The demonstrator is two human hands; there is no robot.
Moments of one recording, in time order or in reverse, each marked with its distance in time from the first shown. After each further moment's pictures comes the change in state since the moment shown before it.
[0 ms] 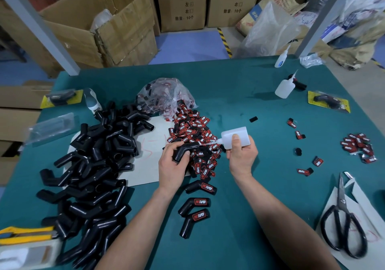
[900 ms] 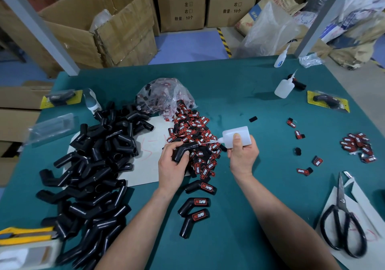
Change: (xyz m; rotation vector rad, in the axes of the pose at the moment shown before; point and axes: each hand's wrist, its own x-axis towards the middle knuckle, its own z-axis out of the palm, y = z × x) left_hand 0.001 -0.005 0.000 0.005 0.000 0.039; right_hand 0.004 0.002 -0.002 0.005 0.014 -0.006
